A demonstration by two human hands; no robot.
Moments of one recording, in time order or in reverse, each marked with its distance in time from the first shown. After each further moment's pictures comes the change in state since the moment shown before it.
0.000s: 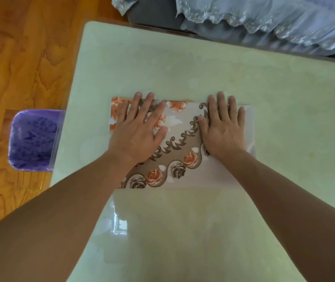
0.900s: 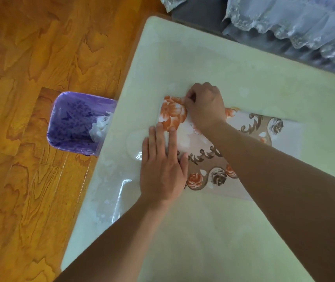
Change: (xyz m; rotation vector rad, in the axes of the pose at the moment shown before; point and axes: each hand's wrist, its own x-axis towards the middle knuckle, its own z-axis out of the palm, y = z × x) left_hand -0.098 0.015 0.012 -0.228 0.058 -0.394; right_hand 0.056 -0.166 -0.010 0.337 0.113 -0.241
